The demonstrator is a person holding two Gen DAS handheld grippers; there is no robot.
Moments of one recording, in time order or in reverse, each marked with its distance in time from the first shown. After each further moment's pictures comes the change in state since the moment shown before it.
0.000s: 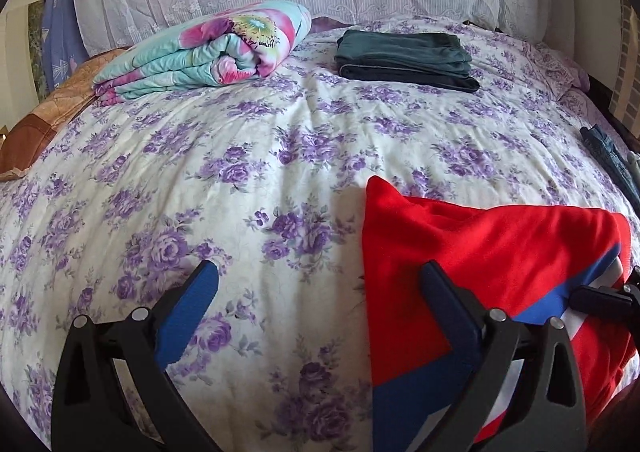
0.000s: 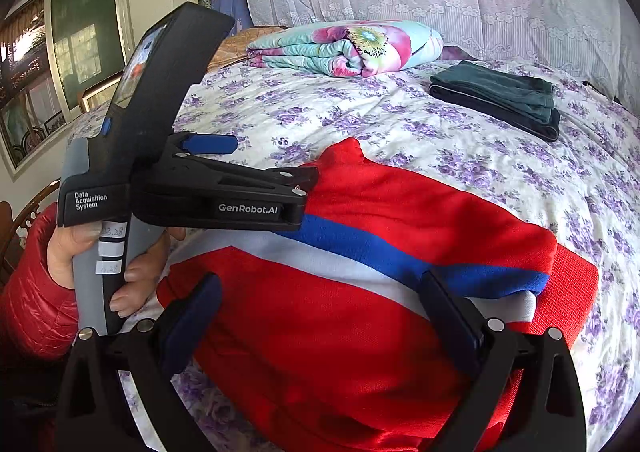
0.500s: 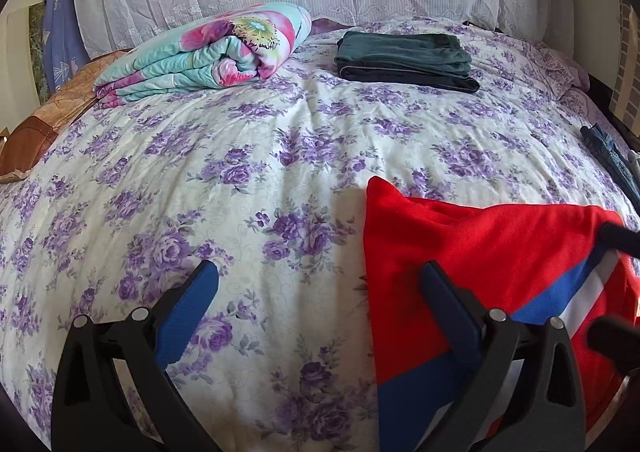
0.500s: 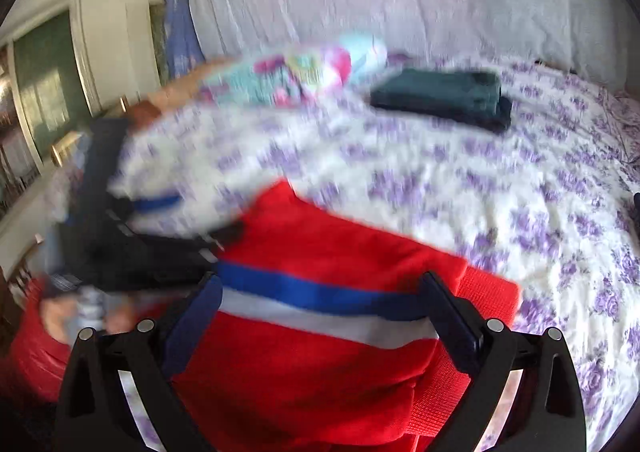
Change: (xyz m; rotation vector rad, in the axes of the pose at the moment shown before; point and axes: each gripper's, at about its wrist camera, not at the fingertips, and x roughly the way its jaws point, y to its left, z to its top) left arm -0.001 -0.001 0.001 -0.001 -0.003 -0.001; right arm -0.006 -0.045 0.013 0.132 -0.018 -0.094
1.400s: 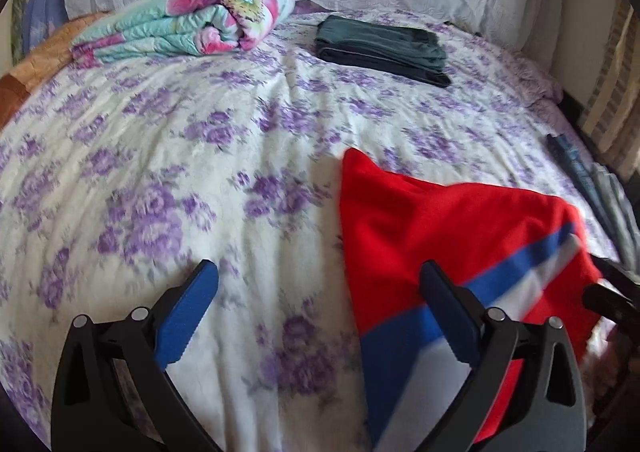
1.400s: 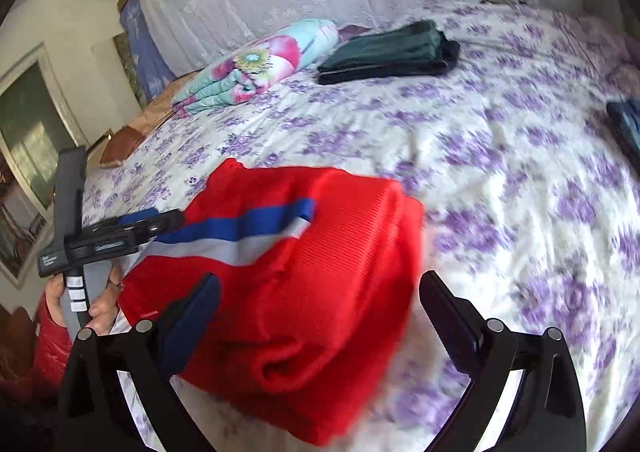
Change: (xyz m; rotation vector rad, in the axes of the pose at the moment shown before) left arm -0.012 0.018 -0.015 -0.079 0.080 -0.215; right arm -0.041 -0.077 -0.041 0.251 0.013 0.063
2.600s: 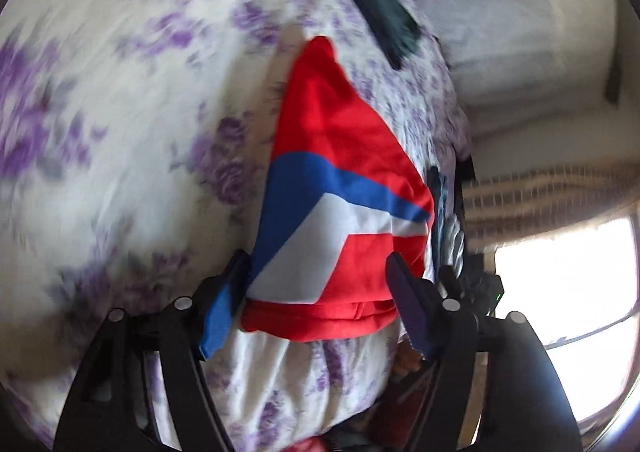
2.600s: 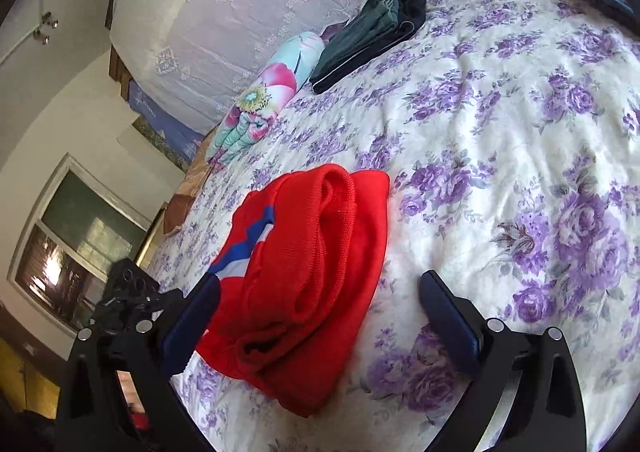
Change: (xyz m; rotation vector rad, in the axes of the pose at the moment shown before) left arm -0.005 0.023 -0.052 -0.627 0.313 -0.569; right arm -0.006 -0.062 -0.016 0.335 -0.040 0.307
